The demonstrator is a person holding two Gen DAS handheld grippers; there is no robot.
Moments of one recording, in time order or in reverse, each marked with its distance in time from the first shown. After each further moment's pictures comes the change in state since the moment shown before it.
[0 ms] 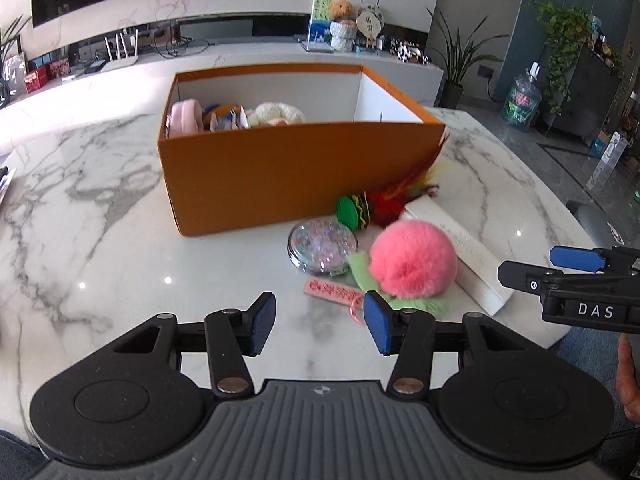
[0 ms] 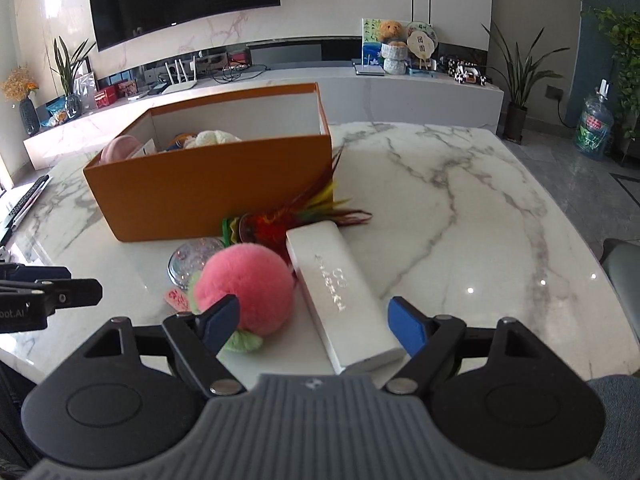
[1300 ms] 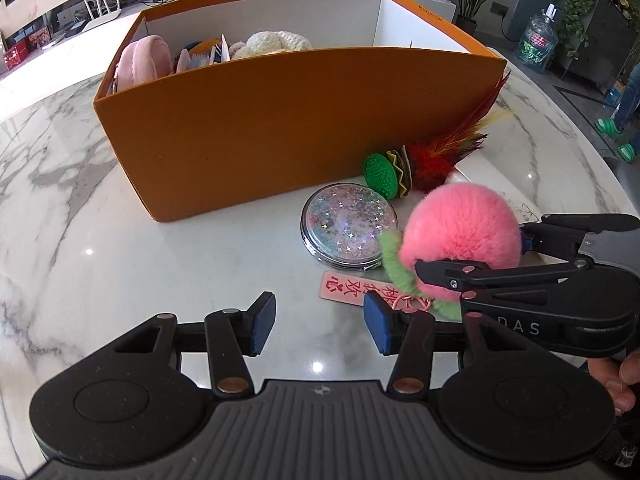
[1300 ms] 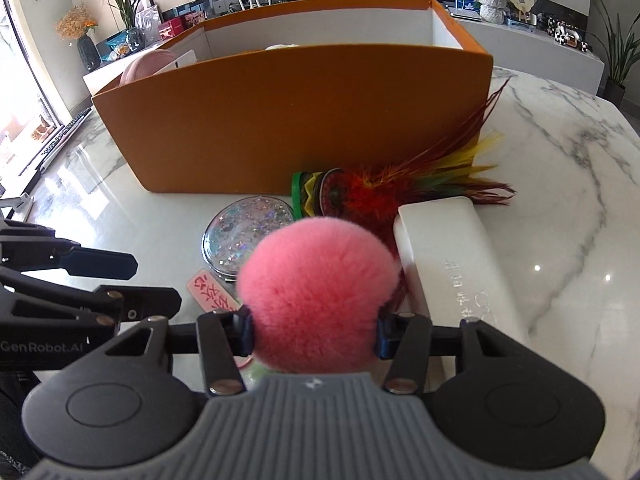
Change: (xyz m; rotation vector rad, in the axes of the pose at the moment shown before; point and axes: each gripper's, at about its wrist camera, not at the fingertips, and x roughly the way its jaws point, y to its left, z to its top) left arm 0.081 0.017 0.032 0.035 0.203 0.038; right arm 0.118 0.042 0.018 -0.118 0.187 0.227
